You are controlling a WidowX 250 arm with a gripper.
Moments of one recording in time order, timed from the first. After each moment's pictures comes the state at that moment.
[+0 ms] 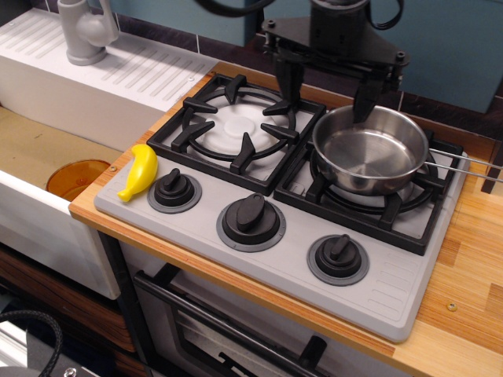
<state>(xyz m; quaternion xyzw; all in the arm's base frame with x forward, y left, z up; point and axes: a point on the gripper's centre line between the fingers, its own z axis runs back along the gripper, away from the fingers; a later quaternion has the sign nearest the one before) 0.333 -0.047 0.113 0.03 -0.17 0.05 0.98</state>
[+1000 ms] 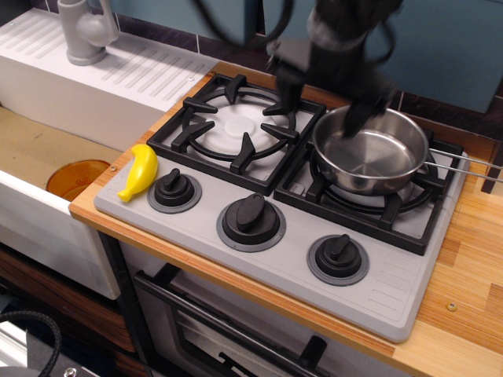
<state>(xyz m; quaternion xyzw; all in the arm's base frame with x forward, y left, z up) 0.344 -0.023 0.075 0.08 -0.21 0.01 0.97</state>
